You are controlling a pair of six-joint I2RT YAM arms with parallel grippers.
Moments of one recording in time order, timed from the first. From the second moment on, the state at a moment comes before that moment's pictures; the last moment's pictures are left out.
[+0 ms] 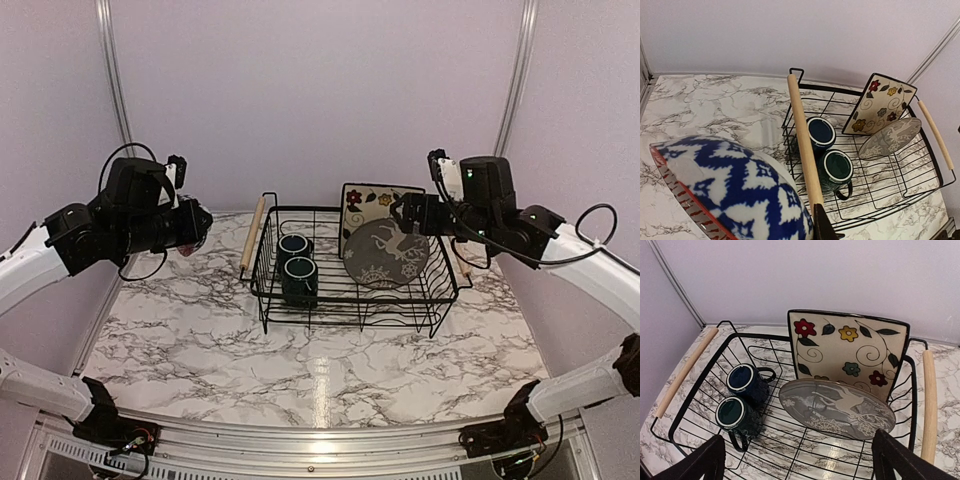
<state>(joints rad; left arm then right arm) -0.76 1.15 1.21 -0.53 -0.31 -0.56 0.63 1.25 1.20 -0.38 0.18 0.34</state>
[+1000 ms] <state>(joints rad) -0.59 1.71 1.08 -0.73 -0.57 -0.46 0.63 1.03 1.01 -0.20 -0.09 0.28</state>
